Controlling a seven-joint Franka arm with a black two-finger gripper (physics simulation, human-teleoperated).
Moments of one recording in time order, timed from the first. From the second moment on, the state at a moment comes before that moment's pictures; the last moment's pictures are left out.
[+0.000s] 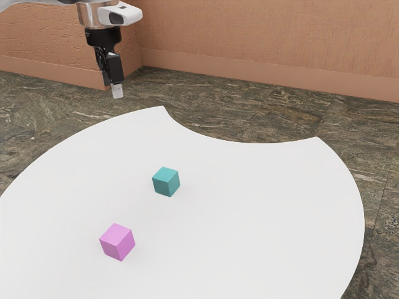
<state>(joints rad) 0.38 0.19 -0.46 -1.24 0.08 1.31 0.55</state>
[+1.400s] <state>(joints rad) 0.25 0.00 -0.40 -2.10 0.07 2.34 -0.22</state>
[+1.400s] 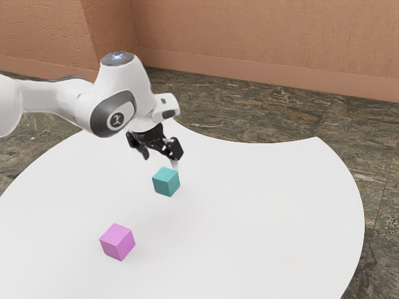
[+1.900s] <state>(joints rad) 0.49 0.06 -0.62 -2.09 0.15 2.42 -0.41</state>
